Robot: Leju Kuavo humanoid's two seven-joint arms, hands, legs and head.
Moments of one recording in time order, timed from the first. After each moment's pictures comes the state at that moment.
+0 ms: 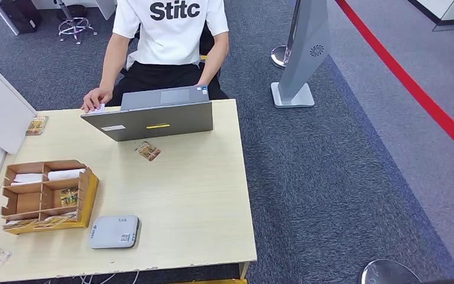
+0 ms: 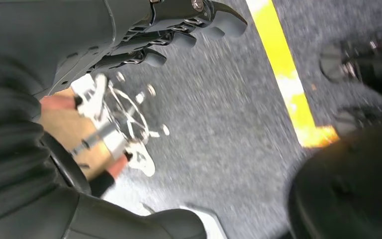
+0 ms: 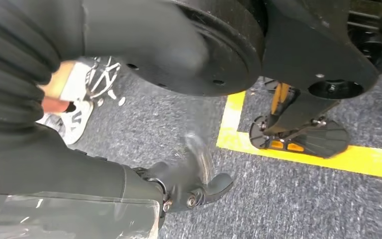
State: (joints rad) left arm 0.12 0.02 0.86 -0.12 -0.83 -0.26 -0.16; right arm 0.01 0.04 0.44 -0.25 -0.25 -0.07 0.07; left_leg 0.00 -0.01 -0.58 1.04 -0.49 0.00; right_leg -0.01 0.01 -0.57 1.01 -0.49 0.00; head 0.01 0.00
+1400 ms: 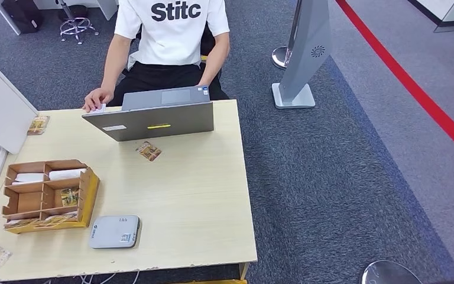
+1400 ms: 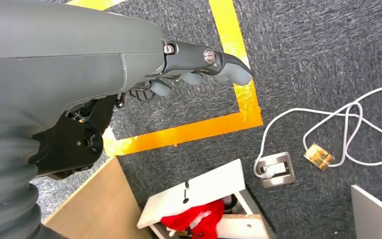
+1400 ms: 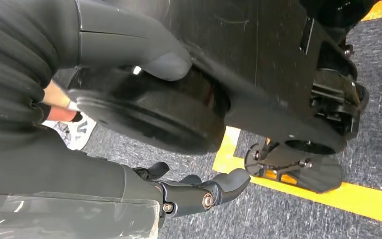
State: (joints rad) left arm -0.09 -0.19 1.54 -0.18 -0.05 -0.15 -0.64; right arm -0.07 0.09 0.57 -0.20 -0.38 -0.07 0.12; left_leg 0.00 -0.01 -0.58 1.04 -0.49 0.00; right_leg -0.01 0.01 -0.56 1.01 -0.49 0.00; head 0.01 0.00
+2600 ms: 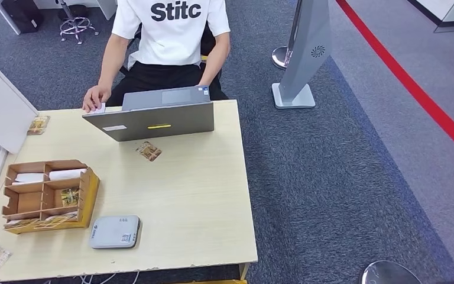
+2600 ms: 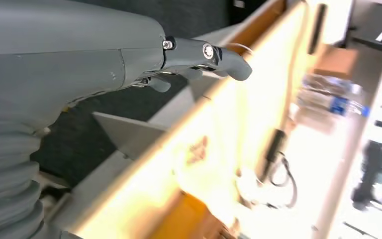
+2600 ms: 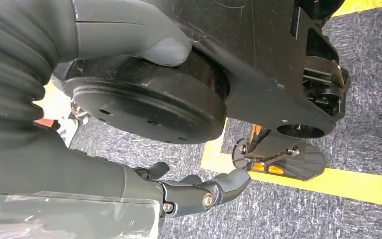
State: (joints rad) left arm 0.29 -0.33 0.81 -1.48 0.49 -0.10 -0.70; right arm -0.04 0.10 0.54 -0.18 -0.41 -0.12 0.02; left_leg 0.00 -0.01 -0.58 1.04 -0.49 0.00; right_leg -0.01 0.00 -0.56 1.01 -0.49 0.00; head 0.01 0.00
